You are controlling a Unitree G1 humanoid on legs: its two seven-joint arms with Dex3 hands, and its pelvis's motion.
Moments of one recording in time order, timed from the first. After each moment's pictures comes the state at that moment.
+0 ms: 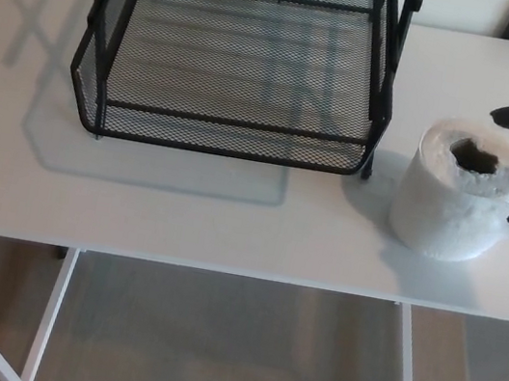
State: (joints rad) left_arm 0.14 0.64 0.30 0.80 -0.10 0.18 -0.44; right_arm -0.52 -0.85 0.25 0.12 -0.23 0.15 0.56
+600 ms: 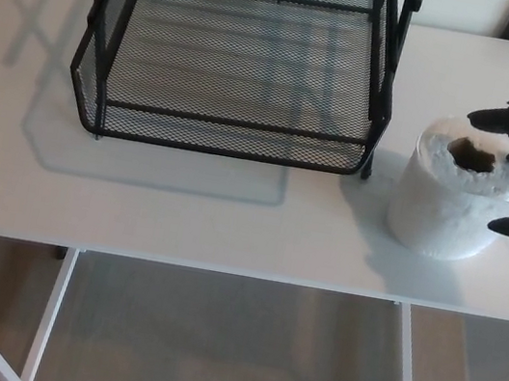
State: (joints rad) left_arm 0.15 0.64 0.30 0.76 -0.10 0.18 -0.43; right_arm -0.50 -0.82 0.25 0.08 -0.26 0.16 0.58
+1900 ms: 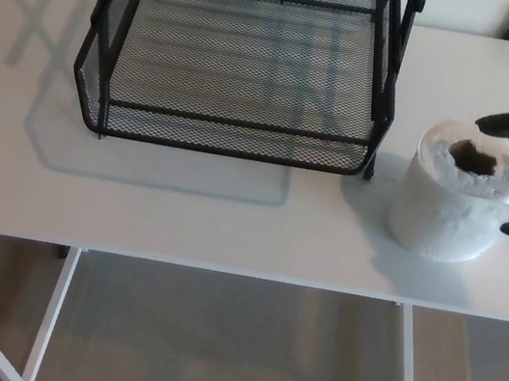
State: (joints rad) left_arm 0.13 0.65 0.30 0.90 -0.10 0.17 -0.40; right_arm -0.47 -0.83 0.18 0.09 -0.28 0.09 0.59
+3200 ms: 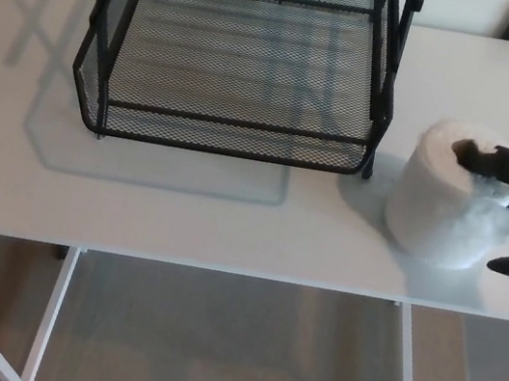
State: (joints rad) left_arm 0.16 0.65 0.28 0.87 -0.10 0.13 -0.41; right_arm -0.48 -0.78 0.28 0.23 -0.39 0.05 0.56
